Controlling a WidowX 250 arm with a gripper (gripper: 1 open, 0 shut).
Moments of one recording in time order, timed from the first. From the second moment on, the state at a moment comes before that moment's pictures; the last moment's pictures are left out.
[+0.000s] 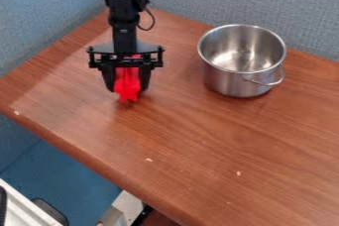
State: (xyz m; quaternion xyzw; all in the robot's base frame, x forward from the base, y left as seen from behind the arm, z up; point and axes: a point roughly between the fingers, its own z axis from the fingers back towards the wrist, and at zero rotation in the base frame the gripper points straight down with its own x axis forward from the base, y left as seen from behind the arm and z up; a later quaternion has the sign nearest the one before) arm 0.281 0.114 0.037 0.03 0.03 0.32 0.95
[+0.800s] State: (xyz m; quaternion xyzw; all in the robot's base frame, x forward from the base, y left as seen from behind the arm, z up) arm 0.280 0.108 0.050 0.03 0.03 0.32 0.95
